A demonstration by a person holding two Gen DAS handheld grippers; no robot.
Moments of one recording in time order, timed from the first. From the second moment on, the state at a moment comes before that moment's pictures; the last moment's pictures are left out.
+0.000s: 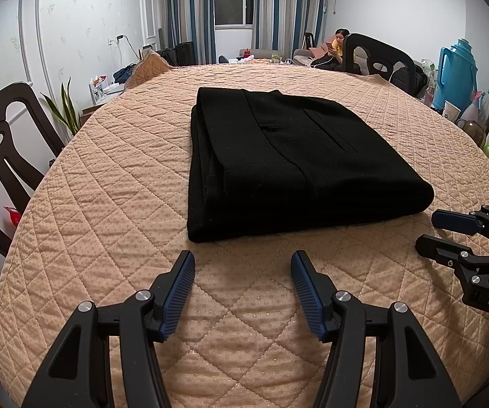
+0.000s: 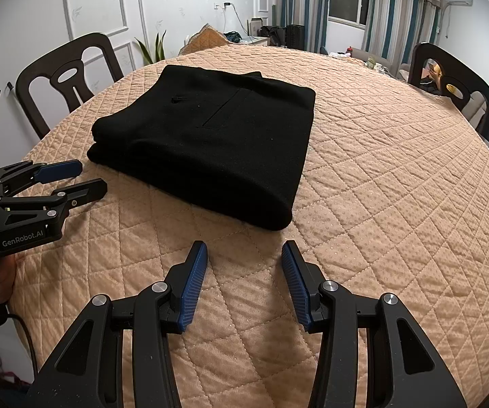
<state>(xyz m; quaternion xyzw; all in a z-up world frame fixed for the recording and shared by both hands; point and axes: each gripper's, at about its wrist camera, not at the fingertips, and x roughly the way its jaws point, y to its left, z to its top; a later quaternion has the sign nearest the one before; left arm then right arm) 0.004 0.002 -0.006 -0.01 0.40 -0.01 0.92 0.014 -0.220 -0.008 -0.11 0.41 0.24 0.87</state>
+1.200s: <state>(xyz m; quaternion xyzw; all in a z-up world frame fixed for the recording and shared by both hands) 0.005 0.003 -0.007 -0.01 0.40 -0.01 0.92 0.014 -0.220 -0.008 -0.11 0.41 0.24 0.87</state>
